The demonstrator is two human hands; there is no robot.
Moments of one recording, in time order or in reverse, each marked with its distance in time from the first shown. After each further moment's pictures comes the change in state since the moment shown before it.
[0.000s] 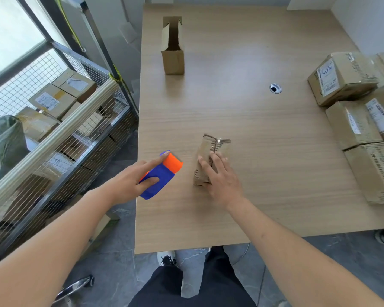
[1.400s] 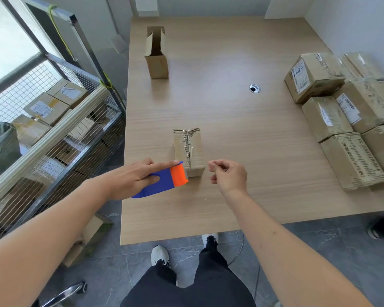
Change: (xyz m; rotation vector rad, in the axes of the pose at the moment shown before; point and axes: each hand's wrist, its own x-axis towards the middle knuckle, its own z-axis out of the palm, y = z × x) left_hand -0.010 0.084 0.013 0.165 -0.181 0.085; right_hand -0.046 0.016 -0.060 1.138 0.247 0.765
